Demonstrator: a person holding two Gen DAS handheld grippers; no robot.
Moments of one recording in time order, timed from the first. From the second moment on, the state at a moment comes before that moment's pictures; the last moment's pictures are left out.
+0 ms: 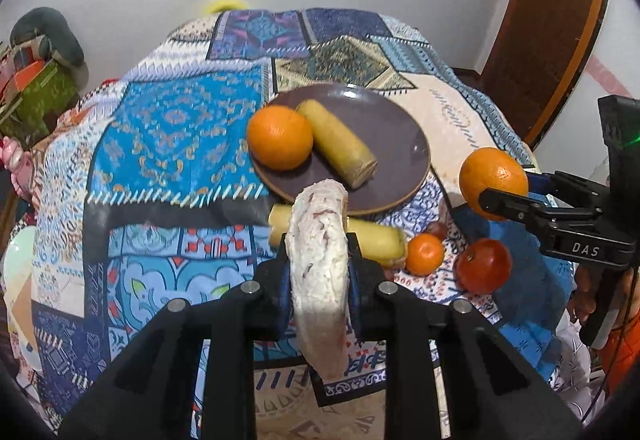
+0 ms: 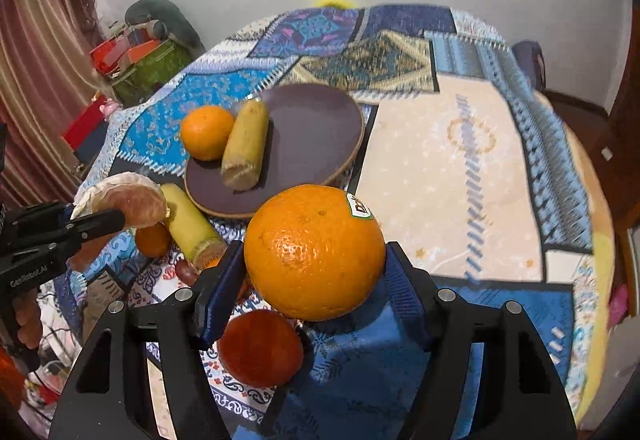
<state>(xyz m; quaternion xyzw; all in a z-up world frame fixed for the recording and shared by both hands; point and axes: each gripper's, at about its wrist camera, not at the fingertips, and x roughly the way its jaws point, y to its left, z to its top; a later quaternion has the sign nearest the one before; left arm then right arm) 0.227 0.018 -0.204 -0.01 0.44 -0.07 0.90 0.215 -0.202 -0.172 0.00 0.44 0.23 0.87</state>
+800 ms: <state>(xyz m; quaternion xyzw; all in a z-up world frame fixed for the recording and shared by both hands) 0.290 0.014 -0.151 -0.01 0.37 -0.08 0.93 0.256 -0.183 -0.125 -0.02 0.37 0.23 0.90</state>
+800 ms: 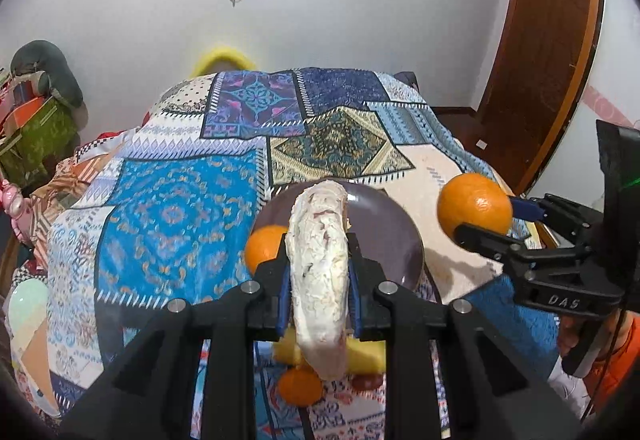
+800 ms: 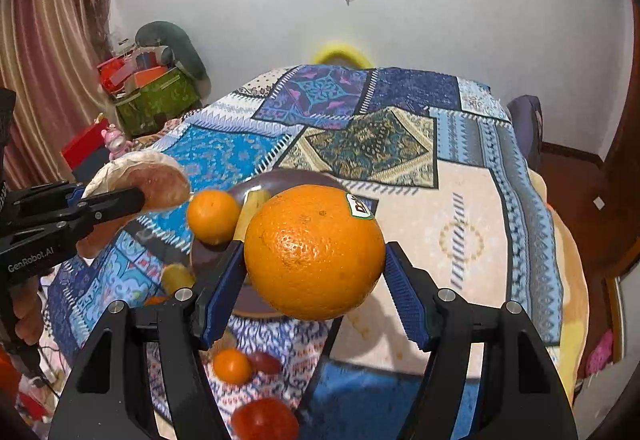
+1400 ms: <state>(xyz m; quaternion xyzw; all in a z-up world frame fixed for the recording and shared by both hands) 0.366 0.003 -0.192 -0.01 0.39 -0.09 0.91 0.332 -0.156 -0.156 -0.05 0.39 0.24 0.89</state>
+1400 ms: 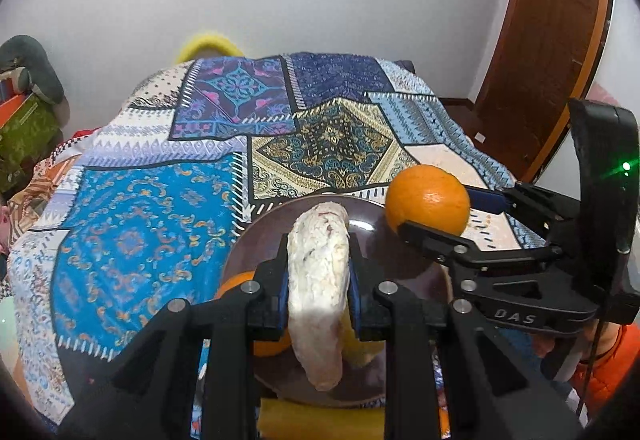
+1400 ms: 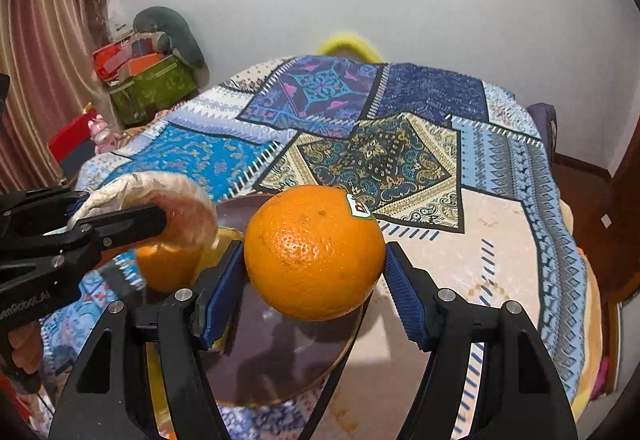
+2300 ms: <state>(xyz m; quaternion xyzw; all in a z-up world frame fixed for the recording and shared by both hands) 0.377 0.002 -0.201 -0.02 0.40 -0.09 0.91 0.357 -0.141 -0.183 -0.11 0.42 0.26 0.86</state>
